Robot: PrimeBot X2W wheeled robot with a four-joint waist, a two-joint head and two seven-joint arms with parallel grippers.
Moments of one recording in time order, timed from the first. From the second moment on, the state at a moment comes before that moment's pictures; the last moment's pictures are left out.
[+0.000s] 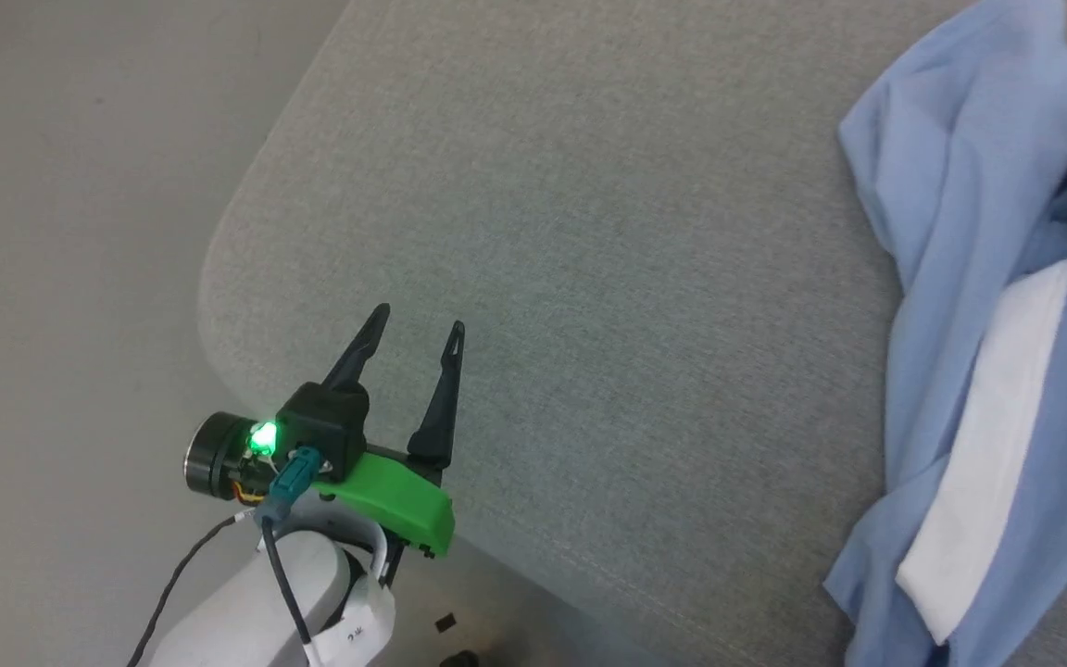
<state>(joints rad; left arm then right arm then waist) -0.40 0.46 -0.78 0.04 -0.60 0.35 -0.25 -0.95 -0.37 -0.10 0.51 0.10 0.13 1.17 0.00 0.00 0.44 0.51</state>
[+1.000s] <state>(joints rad) -0.33 0.56 -0.75 0.00 -0.65 0.35 -0.19 -0.60 -0.44 -0.07 0.23 0.43 0.13 0.86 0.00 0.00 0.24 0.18</state>
